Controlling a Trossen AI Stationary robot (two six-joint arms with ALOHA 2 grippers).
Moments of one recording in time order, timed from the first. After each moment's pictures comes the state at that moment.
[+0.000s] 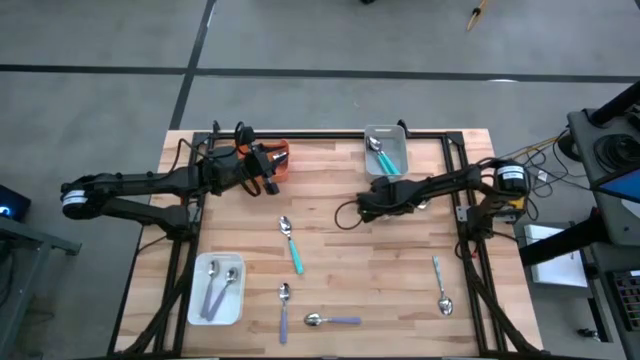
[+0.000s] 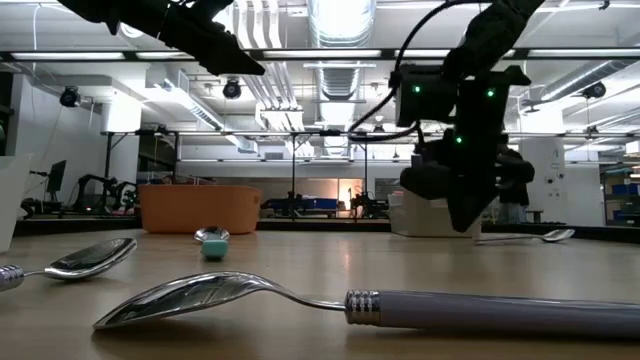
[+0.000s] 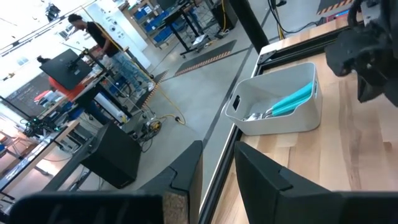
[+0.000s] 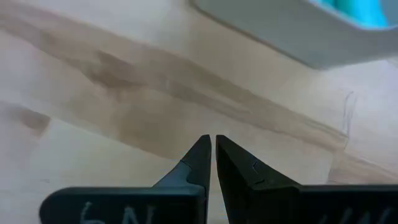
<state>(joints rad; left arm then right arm) 0.24 1.04 0.70 0.16 -0.38 0.53 -0.11 1.70 0.92 -0.69 0.41 1.04</state>
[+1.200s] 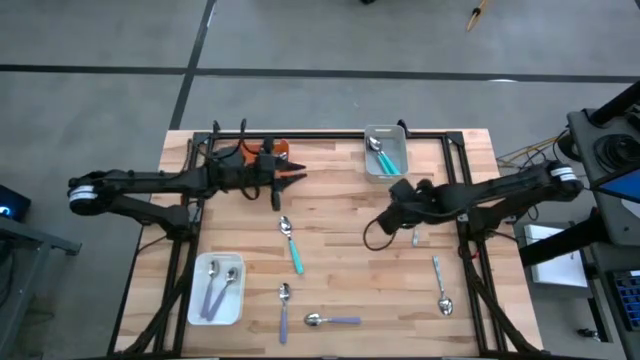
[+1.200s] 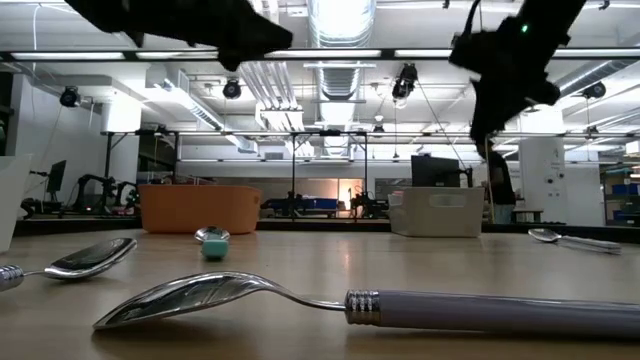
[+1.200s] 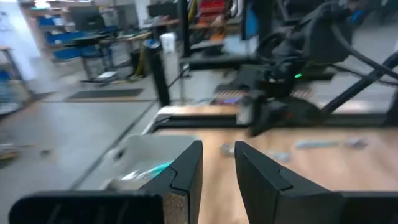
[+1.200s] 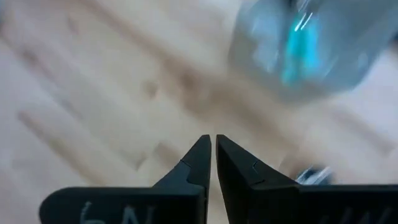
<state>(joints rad) 0.23 1.14 0.70 0.36 0.06 0.10 0.14 1.26 0.93 -0.89 0.50 0.93</state>
